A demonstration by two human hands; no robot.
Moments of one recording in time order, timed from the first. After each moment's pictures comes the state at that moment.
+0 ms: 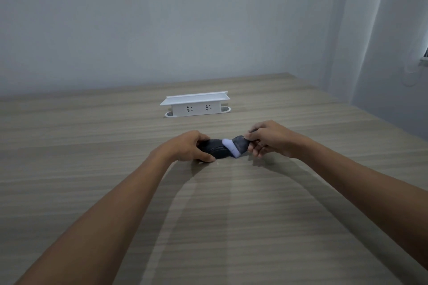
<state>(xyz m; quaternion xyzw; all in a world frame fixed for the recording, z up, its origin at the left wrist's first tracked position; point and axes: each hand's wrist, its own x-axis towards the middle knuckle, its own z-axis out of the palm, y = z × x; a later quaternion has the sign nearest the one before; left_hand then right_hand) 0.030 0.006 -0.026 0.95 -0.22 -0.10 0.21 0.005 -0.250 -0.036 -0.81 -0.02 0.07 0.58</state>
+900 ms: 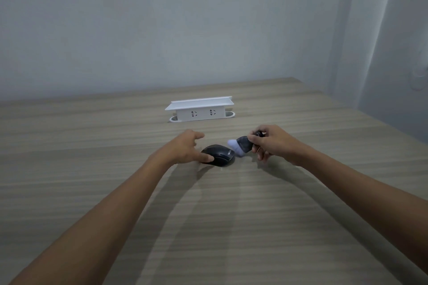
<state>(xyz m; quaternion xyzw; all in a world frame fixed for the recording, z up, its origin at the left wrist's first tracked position) 0.021 0.016 -0.017 0.95 -0.14 -0.05 0.27 0.006 -0.248 -0.042 -0.83 -0.06 -0.02 0.55</state>
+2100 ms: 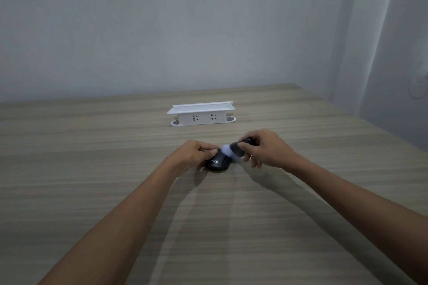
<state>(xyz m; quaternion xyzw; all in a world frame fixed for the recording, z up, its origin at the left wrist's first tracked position) 0.017 0.000 -0.032 0.85 -0.11 -0.10 0.50 -0.013 -0.223 -0.030 -0.88 -0.15 -0.10 0.43</state>
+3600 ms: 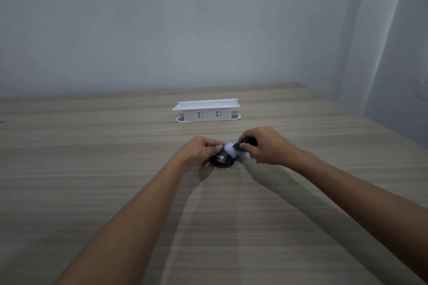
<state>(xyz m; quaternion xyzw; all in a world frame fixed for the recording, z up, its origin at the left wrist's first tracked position) 0.017 -0.003 -0.039 0.83 -0.09 -0.10 0.54 -0.017 -0.210 -0.020 -0.94 -0.20 -0.14 0.26</state>
